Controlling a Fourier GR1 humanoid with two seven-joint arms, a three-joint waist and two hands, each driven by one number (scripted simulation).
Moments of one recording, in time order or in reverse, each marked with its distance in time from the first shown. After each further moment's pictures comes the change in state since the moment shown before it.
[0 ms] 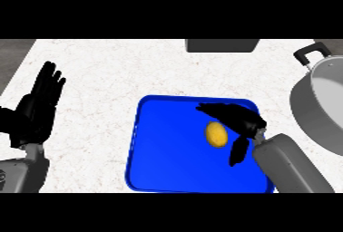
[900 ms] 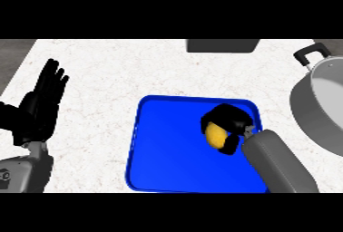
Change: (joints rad) left arm -0.020 -0.054 0.027 -0.025 -0.058 -0.021 0.048; right arm -0.064 0.080 -0.017 0.258 0.234 -0.134 -0.248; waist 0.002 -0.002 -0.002
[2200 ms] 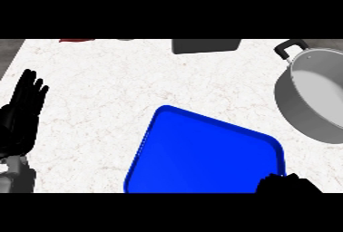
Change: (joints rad) left arm 0.097 0.011 0.081 -0.075 -0.003 -0.018 0.021; right arm 0.896 -0.163 -0.134 -1.049 -0.126 -0.175 0.002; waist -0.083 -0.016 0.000
